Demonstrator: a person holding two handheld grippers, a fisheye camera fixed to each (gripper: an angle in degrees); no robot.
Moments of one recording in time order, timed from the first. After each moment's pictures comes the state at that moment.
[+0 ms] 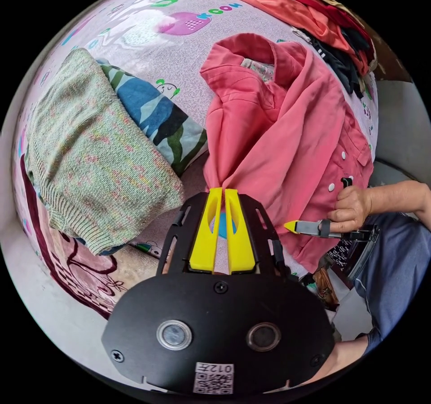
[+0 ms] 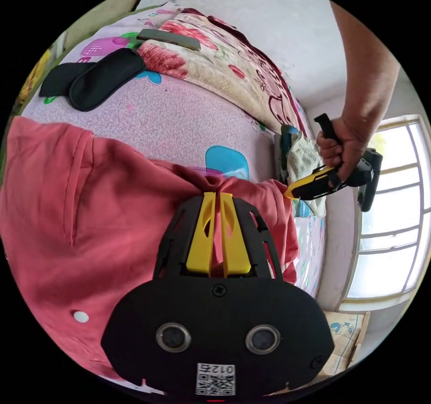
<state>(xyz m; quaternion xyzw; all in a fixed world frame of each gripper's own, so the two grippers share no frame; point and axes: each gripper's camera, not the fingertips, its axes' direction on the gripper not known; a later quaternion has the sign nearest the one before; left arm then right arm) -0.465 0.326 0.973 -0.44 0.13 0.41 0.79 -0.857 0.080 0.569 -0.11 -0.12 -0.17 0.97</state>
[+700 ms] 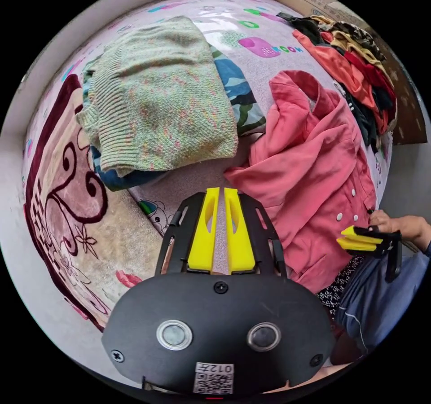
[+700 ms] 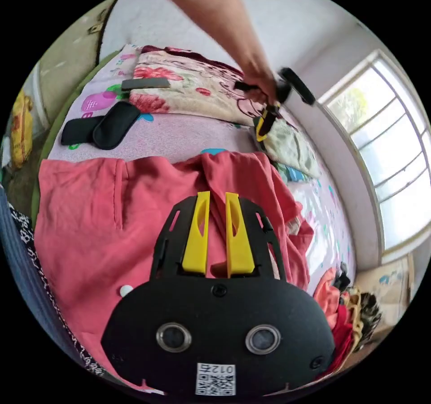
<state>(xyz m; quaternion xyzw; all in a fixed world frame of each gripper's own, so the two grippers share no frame) -0.563 0.383 0.878 -0.34 0.11 0.25 0.90 -0.656 0.207 0.512 -0.12 -0.15 0.08 0.98</state>
